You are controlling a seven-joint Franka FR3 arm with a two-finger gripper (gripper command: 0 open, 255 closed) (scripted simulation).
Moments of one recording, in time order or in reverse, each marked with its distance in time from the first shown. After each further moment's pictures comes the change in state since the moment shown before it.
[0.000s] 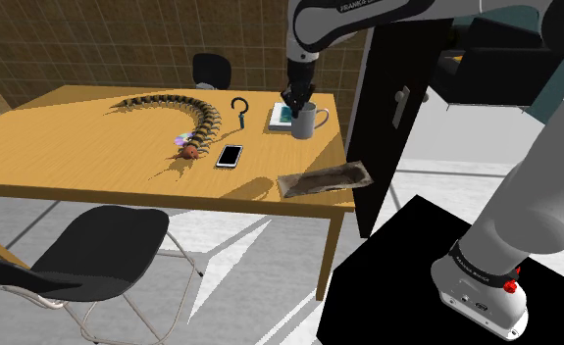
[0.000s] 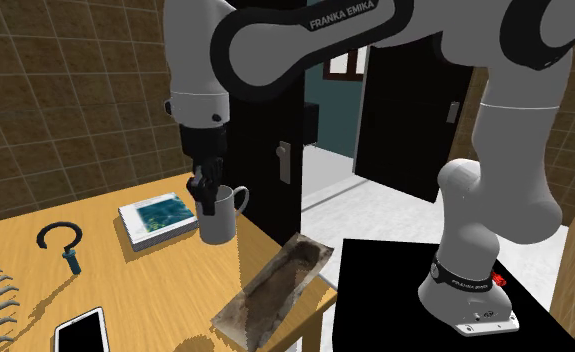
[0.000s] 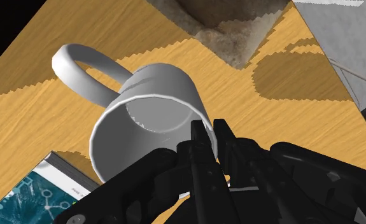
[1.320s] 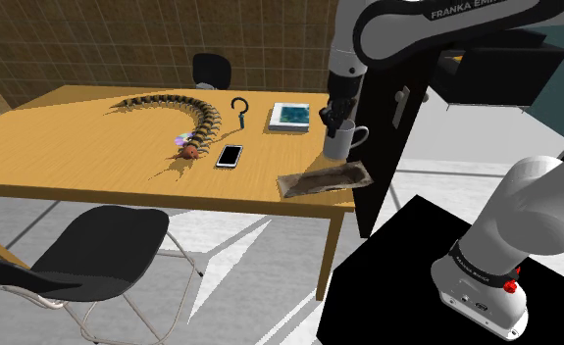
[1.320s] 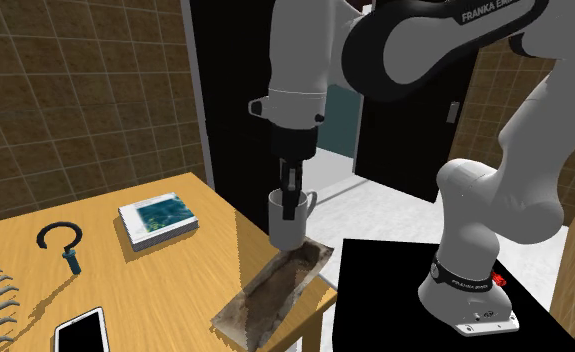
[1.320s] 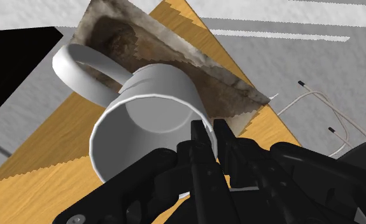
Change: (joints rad) arm 0.038 -0.464 0.030 -0.481 0.049 0.018 0.042
